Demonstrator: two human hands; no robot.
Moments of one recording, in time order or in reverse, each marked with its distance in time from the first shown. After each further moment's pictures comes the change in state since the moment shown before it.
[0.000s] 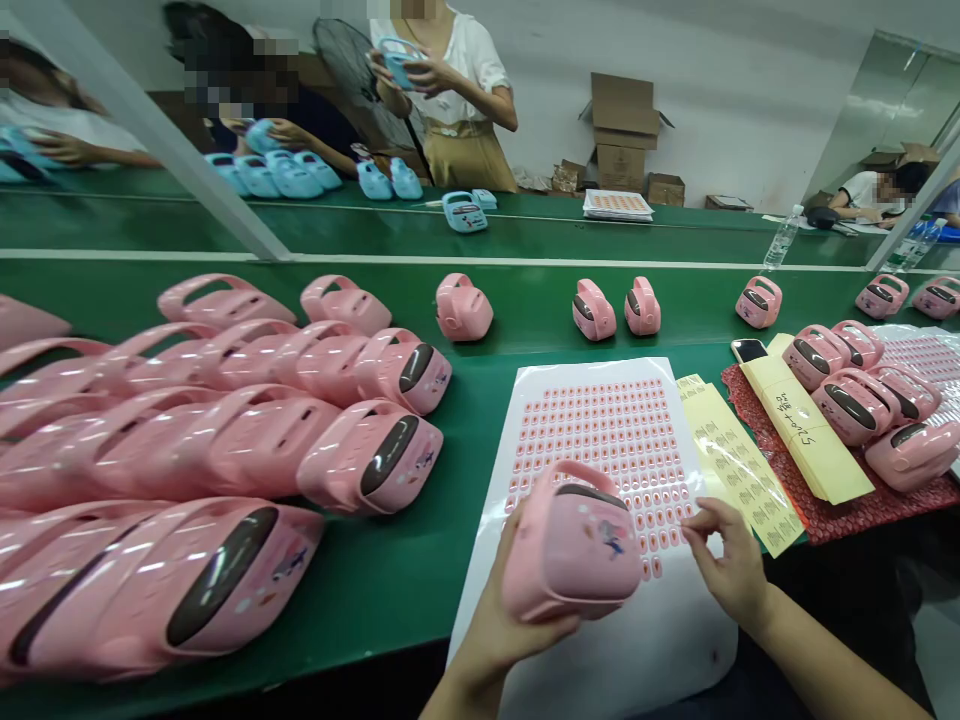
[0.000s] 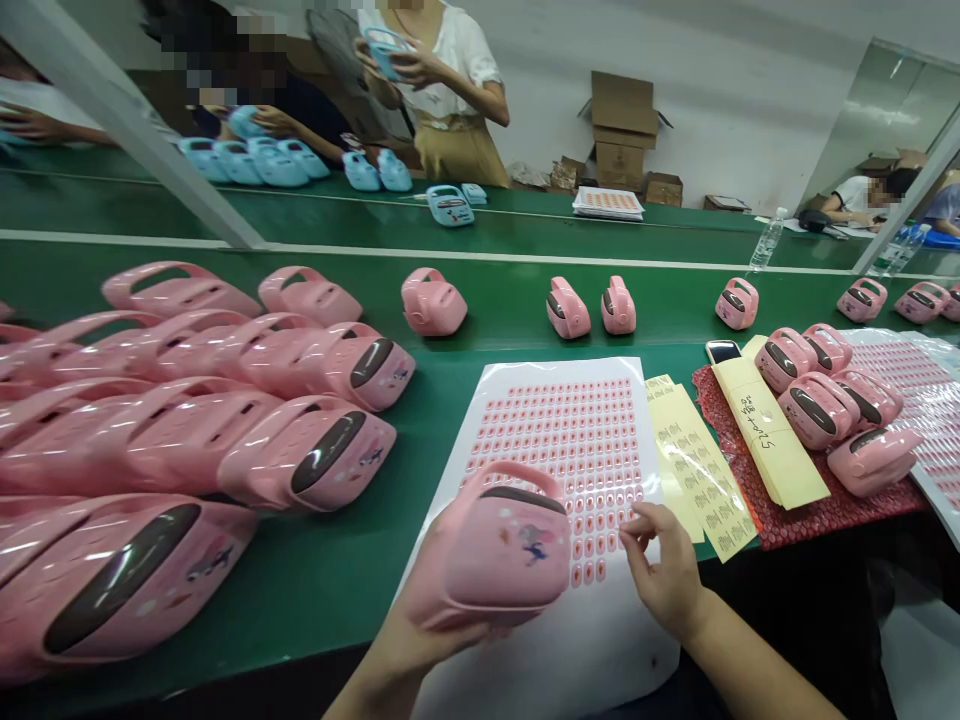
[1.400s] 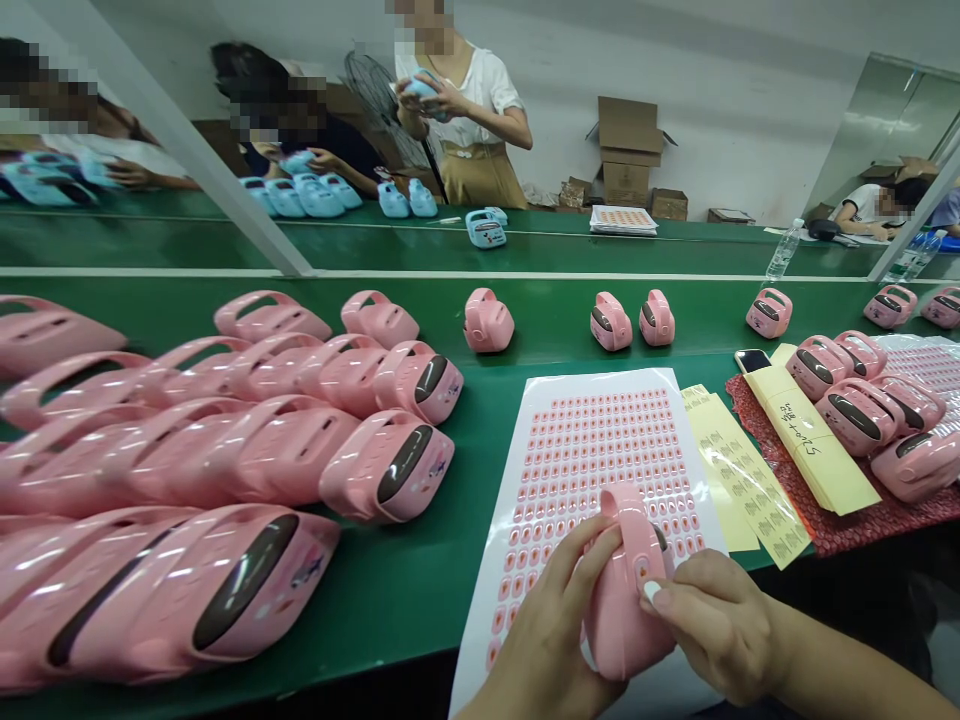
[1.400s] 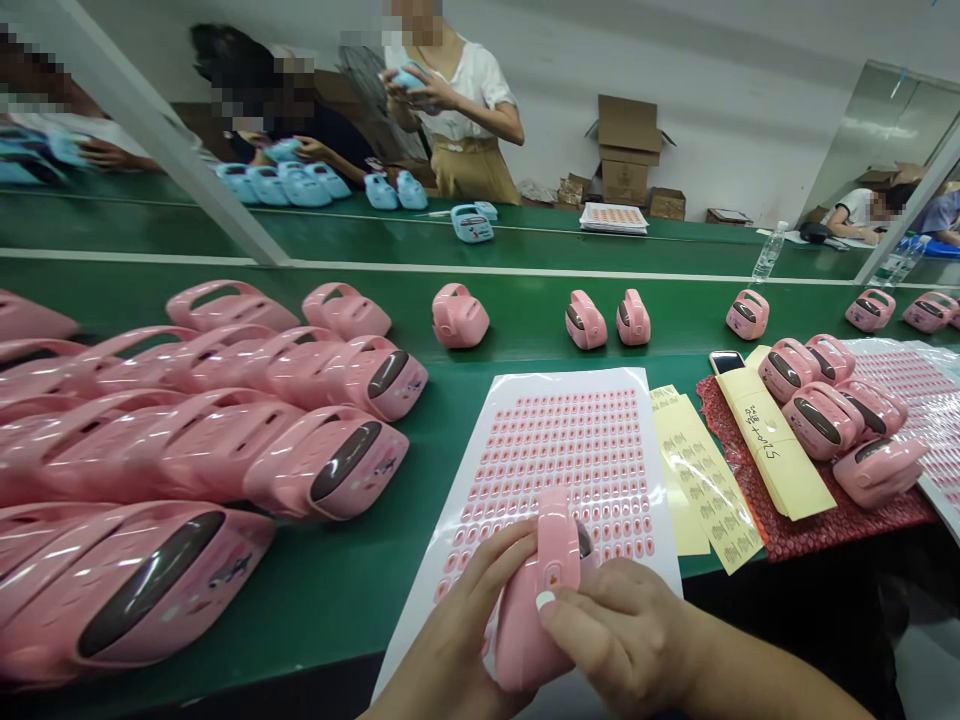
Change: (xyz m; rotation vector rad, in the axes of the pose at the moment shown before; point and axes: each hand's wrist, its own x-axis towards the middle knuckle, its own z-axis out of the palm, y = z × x) left_hand 0.002 0.057 0.037 0.915 -0.276 0.438; right_hand 0.045 -0.052 -0.010 -0.017 -0.265 -0.561
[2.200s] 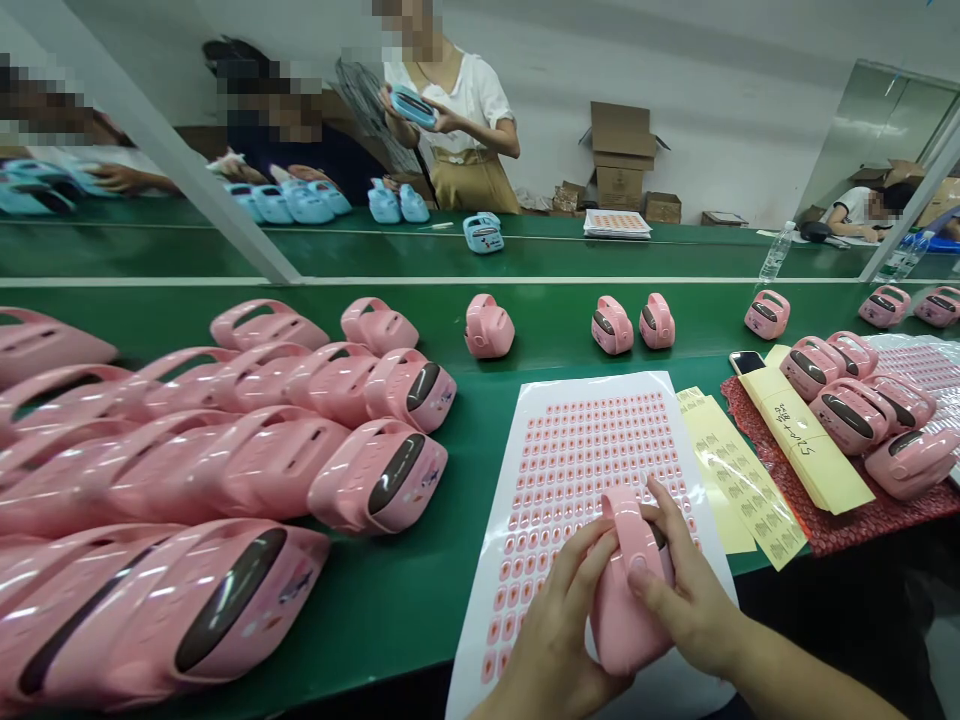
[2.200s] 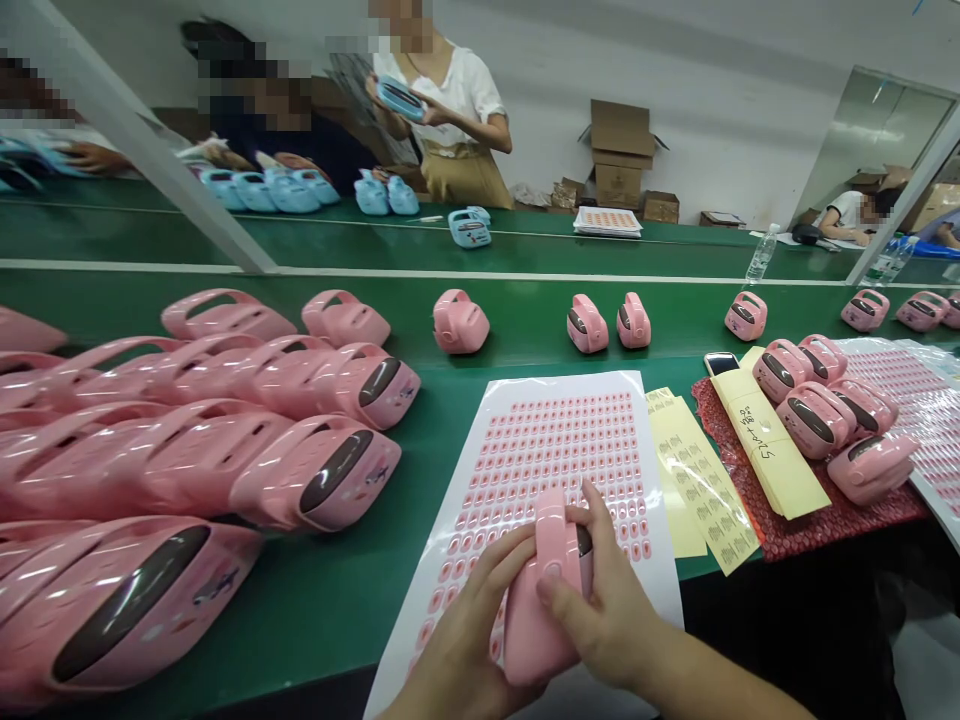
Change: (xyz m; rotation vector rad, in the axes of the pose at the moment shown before) left_hand -0.001 -0.009 0.012 0.000 0.064 0.015; right_hand -0.011 -0.003 0.038 0.687 0.003 1.018
